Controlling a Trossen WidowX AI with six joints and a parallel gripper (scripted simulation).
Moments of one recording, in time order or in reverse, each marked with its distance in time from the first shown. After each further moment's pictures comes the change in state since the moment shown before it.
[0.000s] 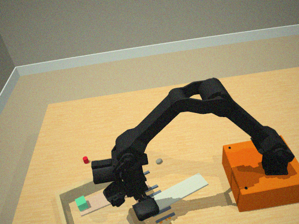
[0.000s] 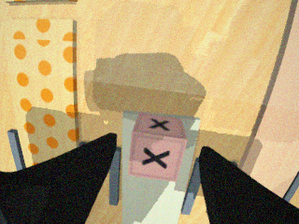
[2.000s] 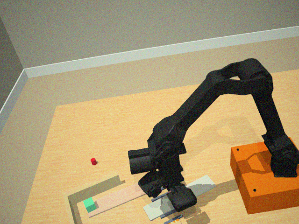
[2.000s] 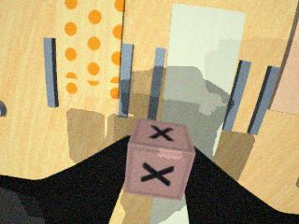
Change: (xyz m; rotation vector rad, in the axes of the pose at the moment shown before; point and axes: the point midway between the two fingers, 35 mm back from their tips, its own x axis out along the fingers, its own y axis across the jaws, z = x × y) arm -0.027 0.024 -0.079 0.000 0.015 0.005
